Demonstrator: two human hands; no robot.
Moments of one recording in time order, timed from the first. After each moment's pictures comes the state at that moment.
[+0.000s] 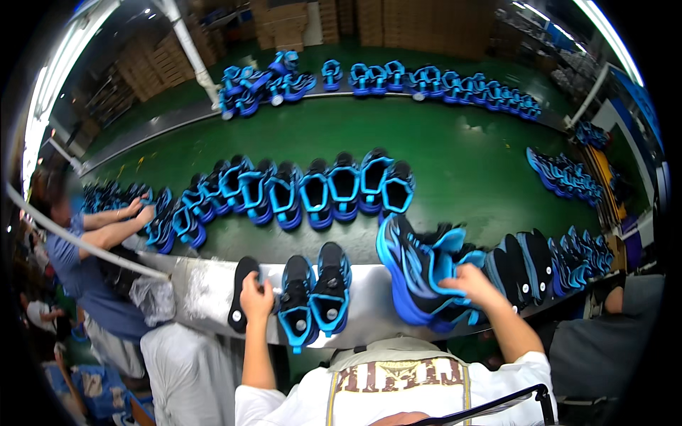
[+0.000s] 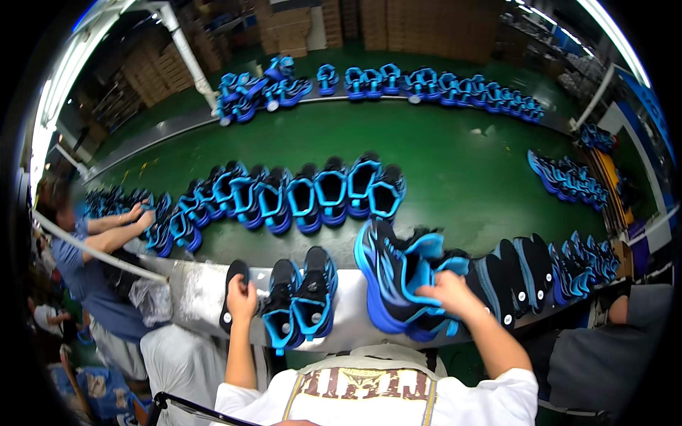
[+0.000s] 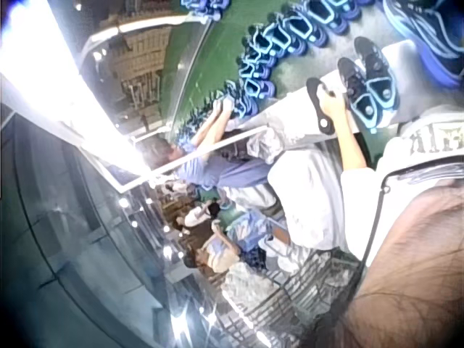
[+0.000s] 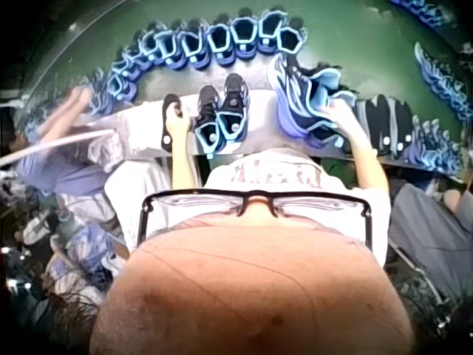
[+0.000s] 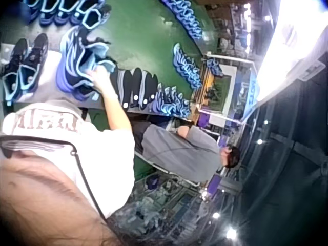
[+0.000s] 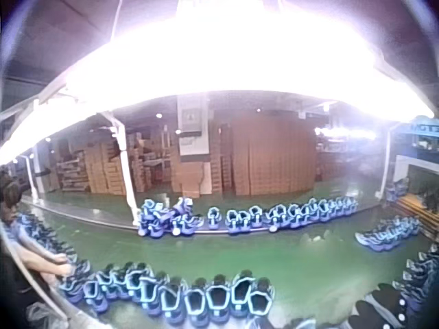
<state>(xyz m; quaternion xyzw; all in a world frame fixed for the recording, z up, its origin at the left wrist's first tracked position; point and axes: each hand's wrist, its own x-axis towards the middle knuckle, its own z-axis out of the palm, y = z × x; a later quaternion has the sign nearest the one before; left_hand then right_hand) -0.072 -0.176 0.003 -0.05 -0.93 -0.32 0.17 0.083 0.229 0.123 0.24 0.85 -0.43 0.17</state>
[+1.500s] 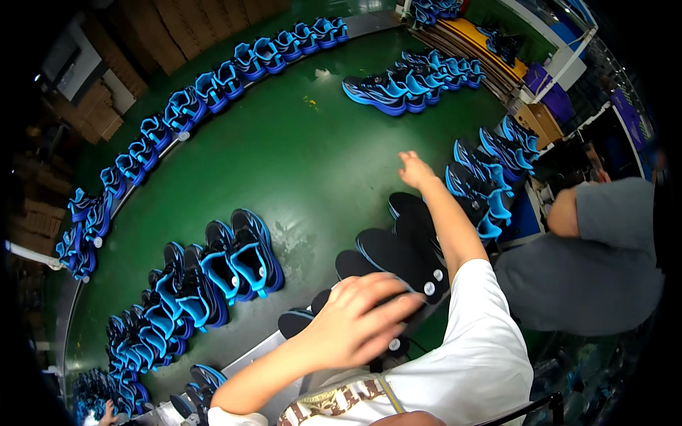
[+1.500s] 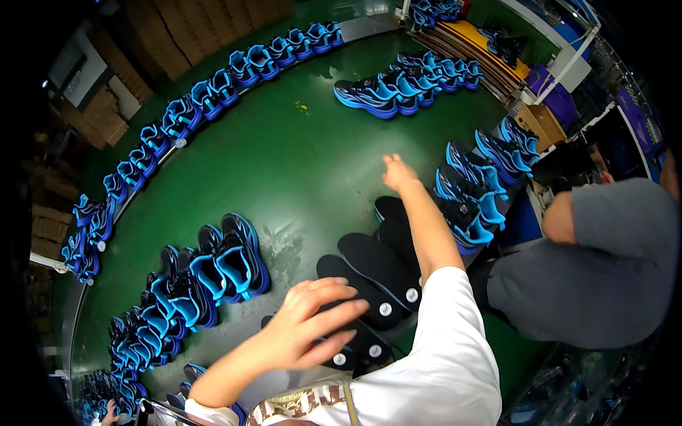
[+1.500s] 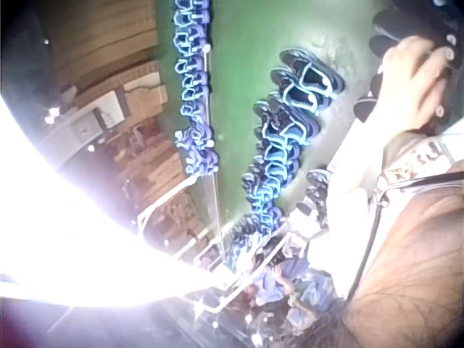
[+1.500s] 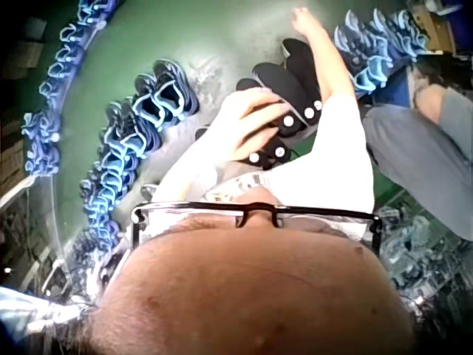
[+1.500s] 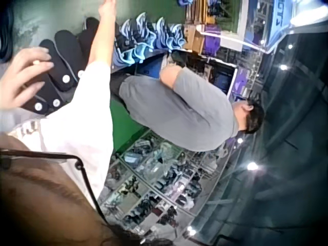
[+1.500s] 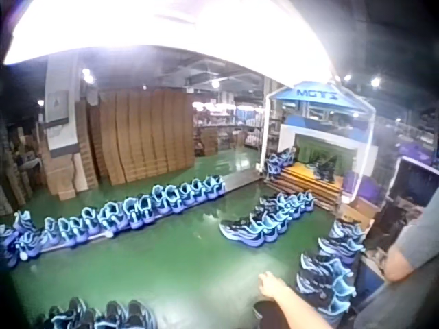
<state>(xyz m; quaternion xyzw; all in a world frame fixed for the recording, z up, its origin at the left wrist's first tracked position) 0.055 0.392 0.177 -0.74 -0.47 -0.43 -0.24 0.159 0.716 0.000 0.50 0.85 -0.18 0.05</state>
